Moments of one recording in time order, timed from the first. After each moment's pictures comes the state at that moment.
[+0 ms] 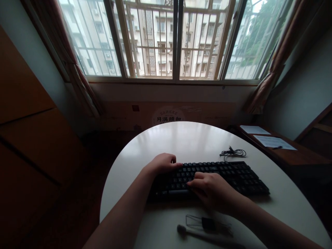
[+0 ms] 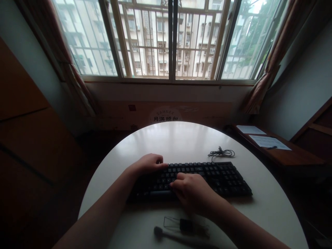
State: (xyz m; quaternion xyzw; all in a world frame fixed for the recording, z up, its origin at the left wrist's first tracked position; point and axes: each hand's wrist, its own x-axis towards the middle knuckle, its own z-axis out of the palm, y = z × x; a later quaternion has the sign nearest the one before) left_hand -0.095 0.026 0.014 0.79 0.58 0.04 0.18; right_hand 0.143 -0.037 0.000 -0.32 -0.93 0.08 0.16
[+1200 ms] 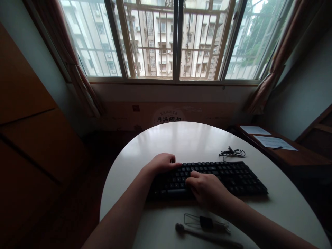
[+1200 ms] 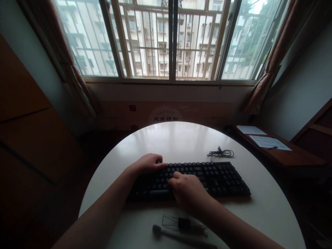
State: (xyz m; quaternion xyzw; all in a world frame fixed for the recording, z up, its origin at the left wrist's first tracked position) left_hand -0.096 0.029 0.007 0.80 0.58 0.04 0.16; right_hand 0.130 -0.041 0.000 -0.37 -0.92 0.04 0.12
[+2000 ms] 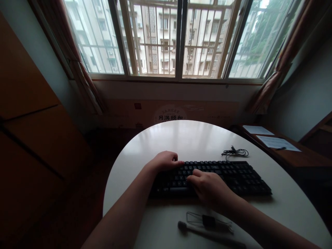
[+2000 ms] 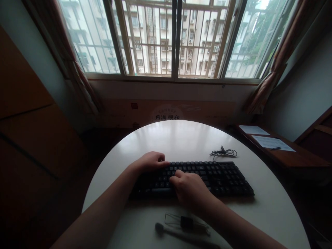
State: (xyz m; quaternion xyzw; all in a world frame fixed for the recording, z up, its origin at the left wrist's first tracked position) left_hand -0.097 0.028 0.008 0.80 0.58 0.05 0.16; right_hand 0.126 -0.042 0.002 -0.37 -0.92 0.02 0.10
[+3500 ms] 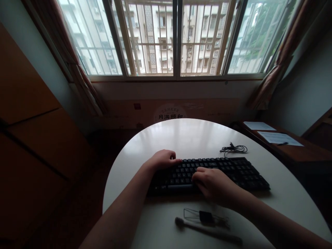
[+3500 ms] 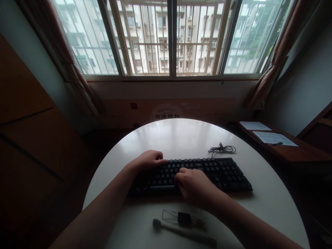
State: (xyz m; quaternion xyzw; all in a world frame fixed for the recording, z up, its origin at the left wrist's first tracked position) left_hand -0.097 0.031 0.005 0.79 0.58 0.05 0.16; right_hand 0.150 -0.035 0.003 -0.36 -0.92 0.08 0.12
